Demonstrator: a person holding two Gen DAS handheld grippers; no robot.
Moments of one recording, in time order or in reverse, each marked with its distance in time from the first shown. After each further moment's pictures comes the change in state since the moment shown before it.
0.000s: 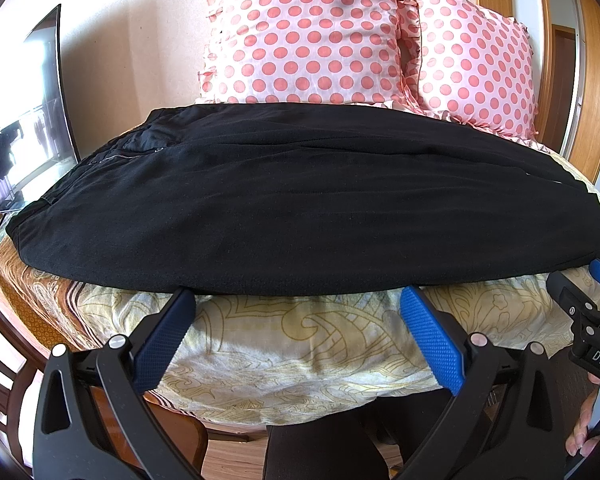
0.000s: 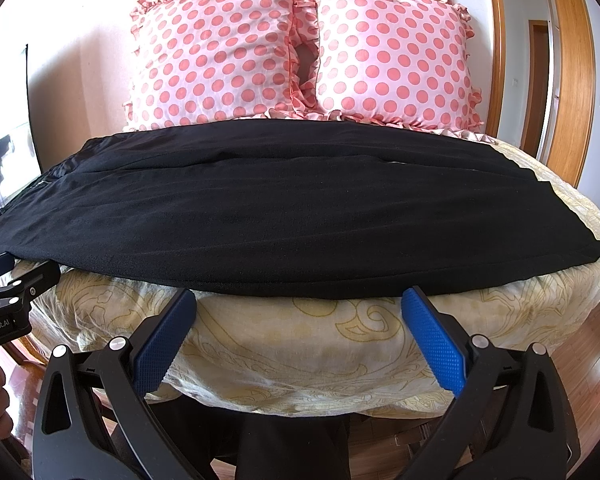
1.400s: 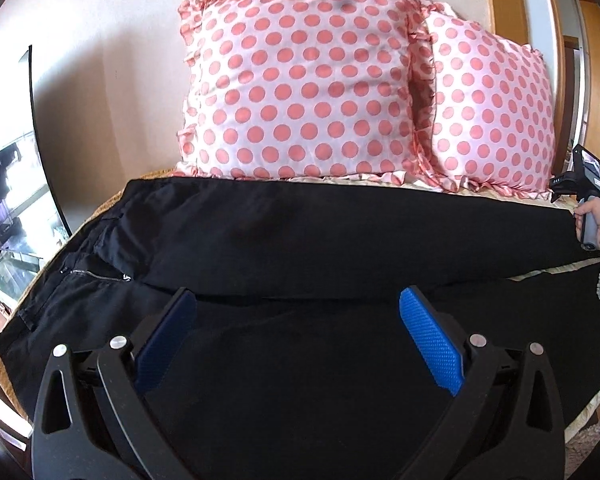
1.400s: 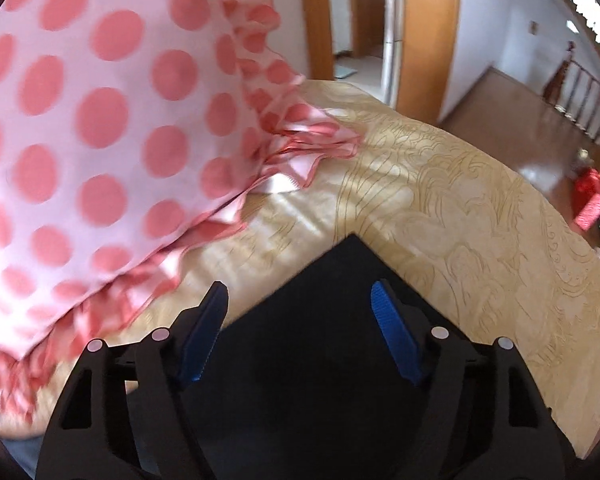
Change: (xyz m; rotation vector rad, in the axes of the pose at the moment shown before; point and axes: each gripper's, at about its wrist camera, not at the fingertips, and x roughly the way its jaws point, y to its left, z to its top) left arm 0.056 -0.006 0.132 0.017 -0.075 0.007; right arm 0.297 -0.347 0.242 0.586 0.337 -0.510
